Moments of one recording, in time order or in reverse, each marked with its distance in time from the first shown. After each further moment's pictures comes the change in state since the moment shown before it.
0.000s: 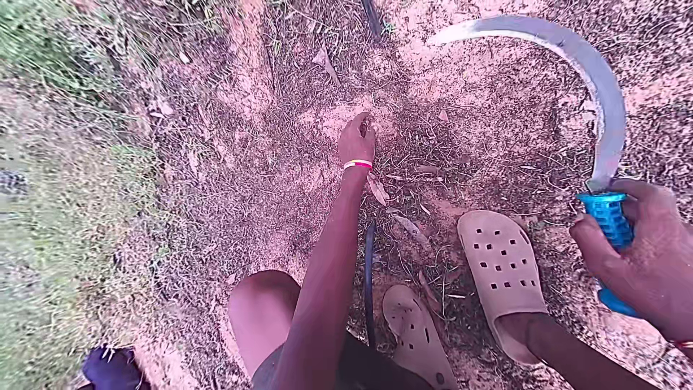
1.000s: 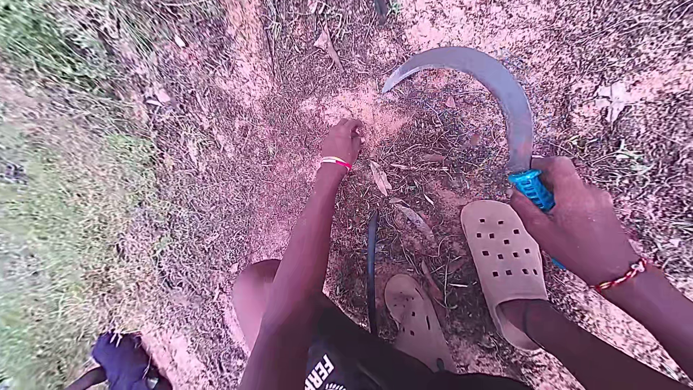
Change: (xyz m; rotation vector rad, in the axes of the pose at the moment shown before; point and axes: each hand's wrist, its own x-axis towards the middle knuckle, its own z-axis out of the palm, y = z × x) left_hand -0.005 -0.032 -0.042 0.249 -0.301 0.127; right_hand 0.023 -0.041 0.033 0.119 -0.077 -0.158
